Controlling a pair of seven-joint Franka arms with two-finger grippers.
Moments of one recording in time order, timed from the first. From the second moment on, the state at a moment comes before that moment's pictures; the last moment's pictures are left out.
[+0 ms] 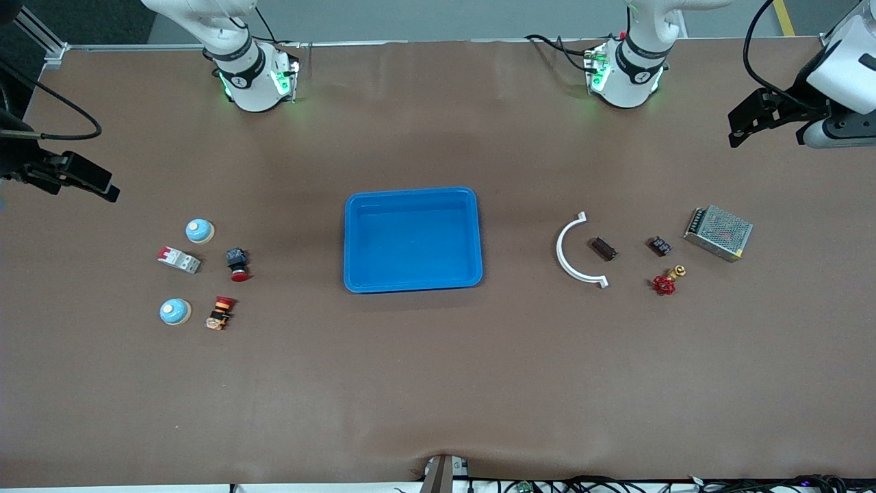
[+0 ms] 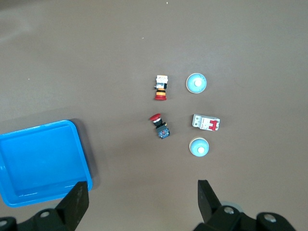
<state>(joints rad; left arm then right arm) -0.04 -0.08 -0.10 -1.55 0.03 1.44 -0.14 -0.07 0.07 0.09 -1.43 0.04 1.49 0.19</state>
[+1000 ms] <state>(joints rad) -0.05 -0.08 -0.11 -1.53 0.00 1.42 -0.14 -0.07 0.07 0.10 -1.46 -0.02 1.52 0.18</state>
